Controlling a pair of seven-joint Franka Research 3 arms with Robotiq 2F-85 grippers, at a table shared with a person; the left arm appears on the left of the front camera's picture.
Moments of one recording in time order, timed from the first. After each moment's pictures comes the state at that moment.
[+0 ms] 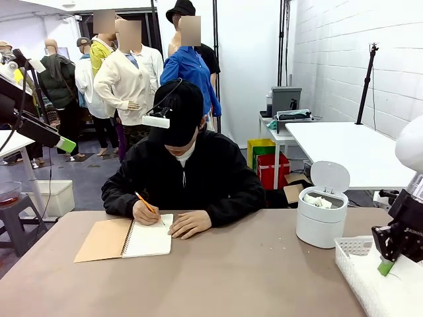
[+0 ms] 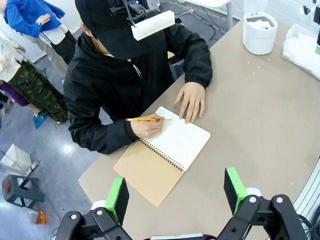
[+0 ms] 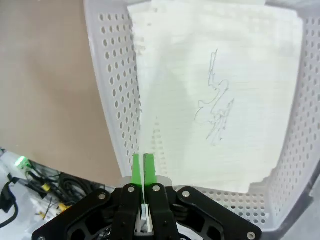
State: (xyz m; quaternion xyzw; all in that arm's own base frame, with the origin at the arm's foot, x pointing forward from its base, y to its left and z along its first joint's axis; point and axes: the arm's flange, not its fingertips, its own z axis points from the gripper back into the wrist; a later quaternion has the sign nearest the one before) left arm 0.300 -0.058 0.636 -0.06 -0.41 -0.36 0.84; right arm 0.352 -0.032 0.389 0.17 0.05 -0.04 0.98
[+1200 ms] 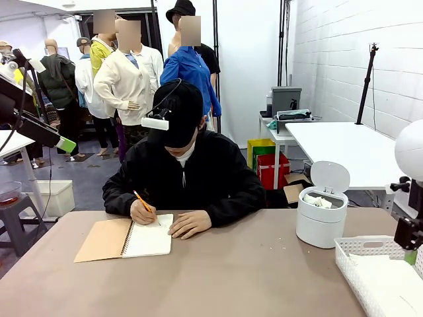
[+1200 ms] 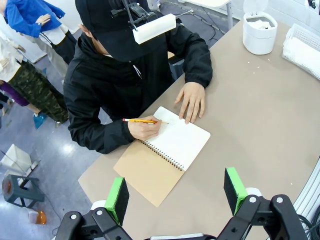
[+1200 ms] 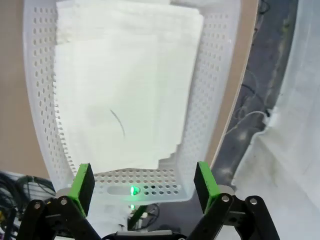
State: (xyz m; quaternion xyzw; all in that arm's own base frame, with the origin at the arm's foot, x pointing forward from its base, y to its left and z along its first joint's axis) left arm 0.300 -0.058 0.636 -0.06 -0.41 -0.36 0.84; right arm 0.341 -0.046 0.433 -0.04 0.03 0.05 1.00
